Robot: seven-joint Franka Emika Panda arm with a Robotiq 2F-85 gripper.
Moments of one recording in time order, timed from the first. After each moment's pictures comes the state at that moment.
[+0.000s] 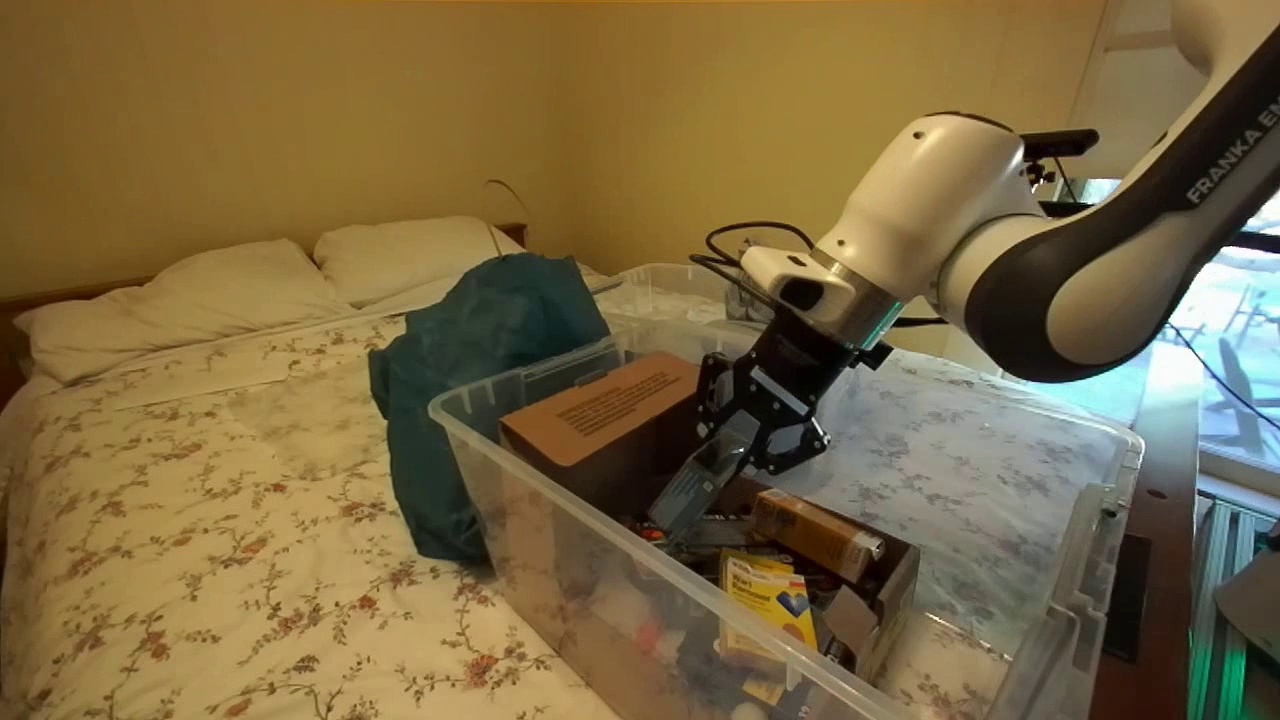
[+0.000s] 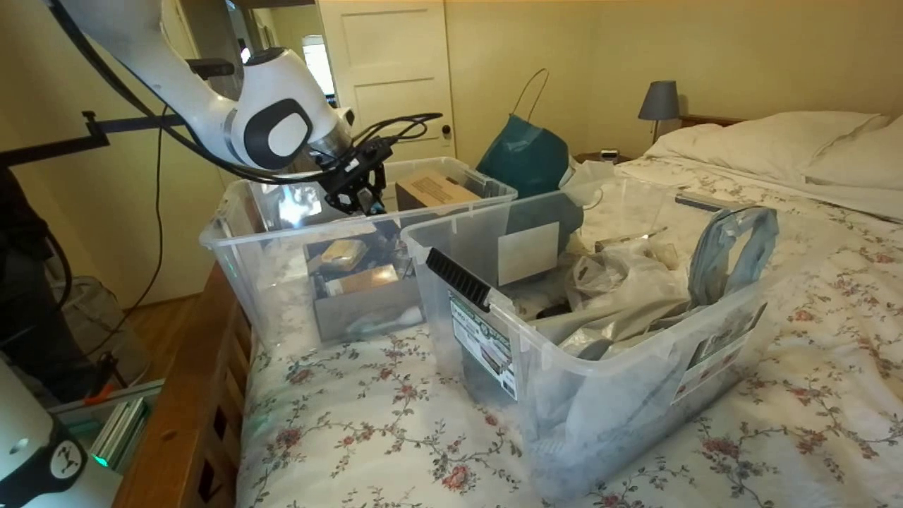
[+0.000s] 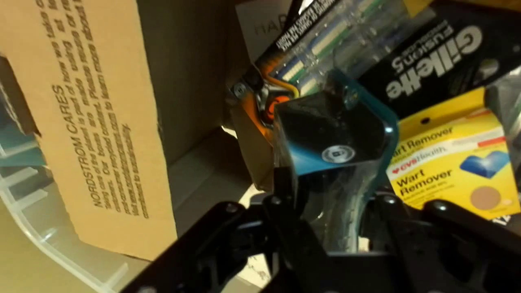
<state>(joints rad) 0.69 0.12 0.07 -2.41 0.06 3.05 -1.14</state>
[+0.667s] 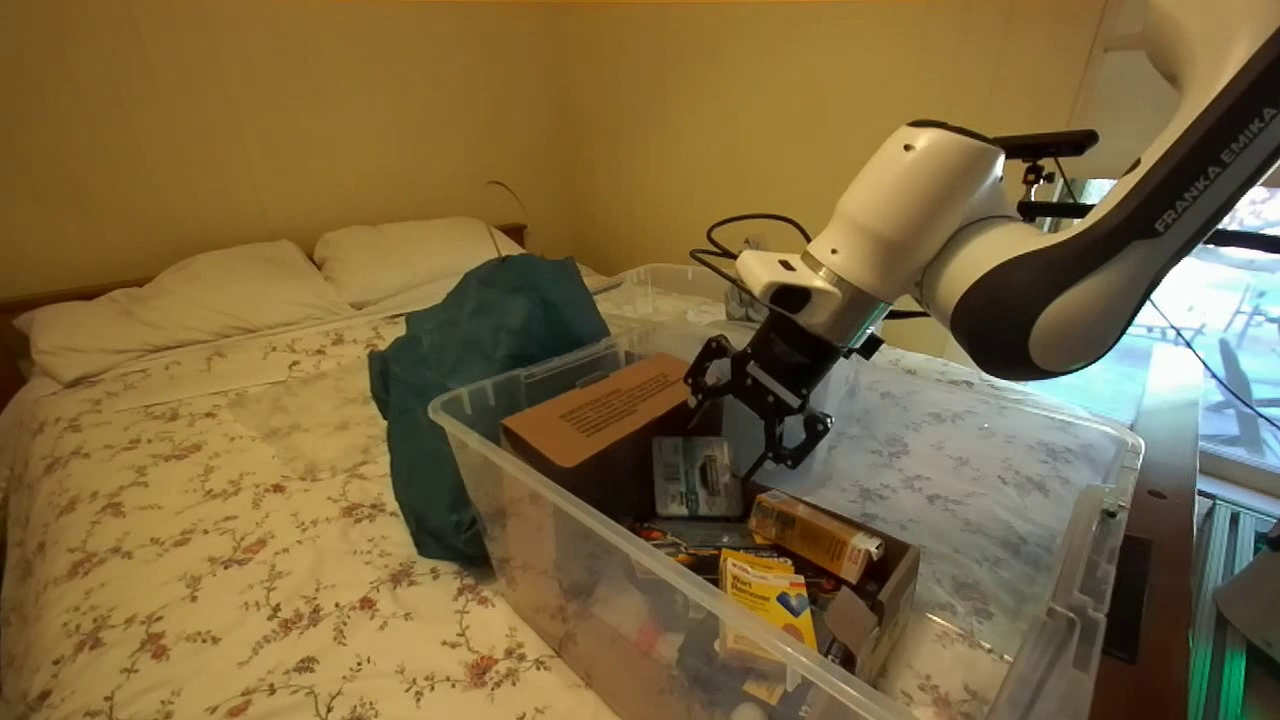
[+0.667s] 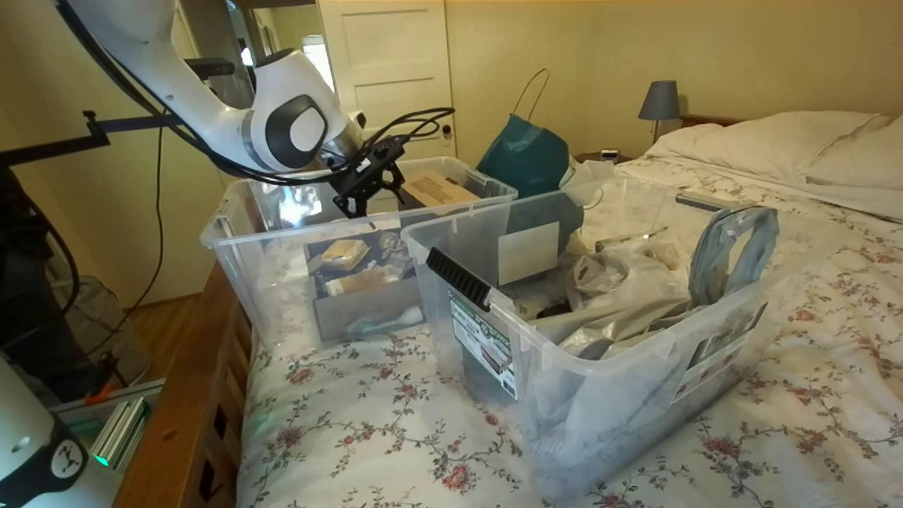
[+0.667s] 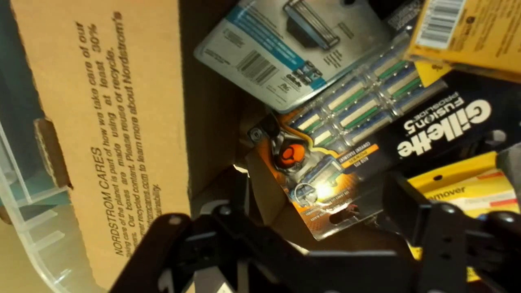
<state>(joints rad) 0.70 0.13 -0.03 -2.39 -0.19 3.03 -0.97</state>
